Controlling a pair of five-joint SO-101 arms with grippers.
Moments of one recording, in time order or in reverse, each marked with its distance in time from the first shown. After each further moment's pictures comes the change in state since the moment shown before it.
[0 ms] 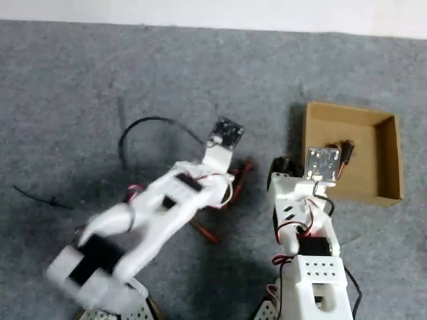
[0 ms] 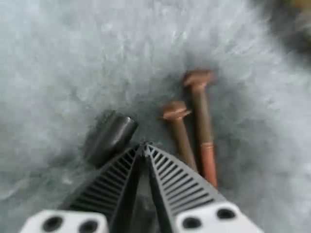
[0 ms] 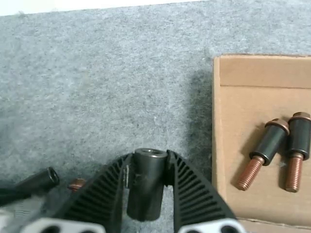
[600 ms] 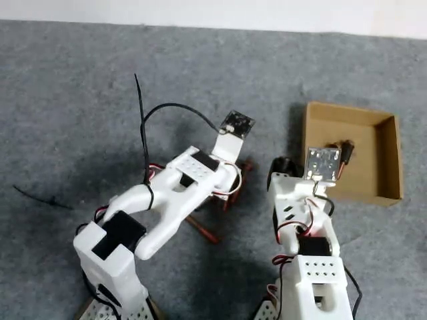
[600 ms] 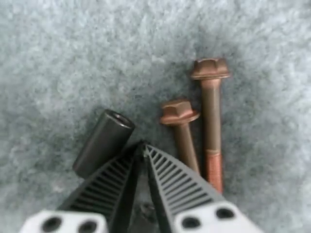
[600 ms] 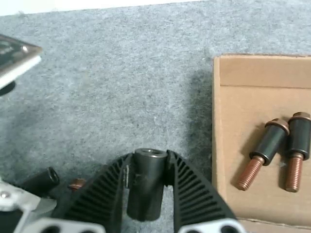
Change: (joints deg) left arm 0.1 9.8 -16.1 16.2 0.4; right arm 0.0 0.0 0.0 0.0 0.0
